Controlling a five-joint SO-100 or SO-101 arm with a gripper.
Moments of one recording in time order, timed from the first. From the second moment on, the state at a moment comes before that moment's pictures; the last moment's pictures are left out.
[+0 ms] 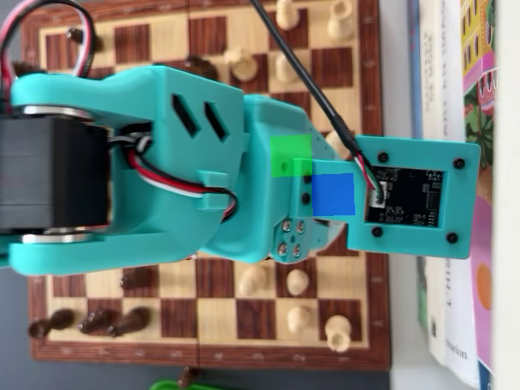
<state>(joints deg) 0.3 71.0 67.4 60.0 97.8</state>
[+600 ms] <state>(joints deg) 0.4 65.4 66.1 60.0 97.9</state>
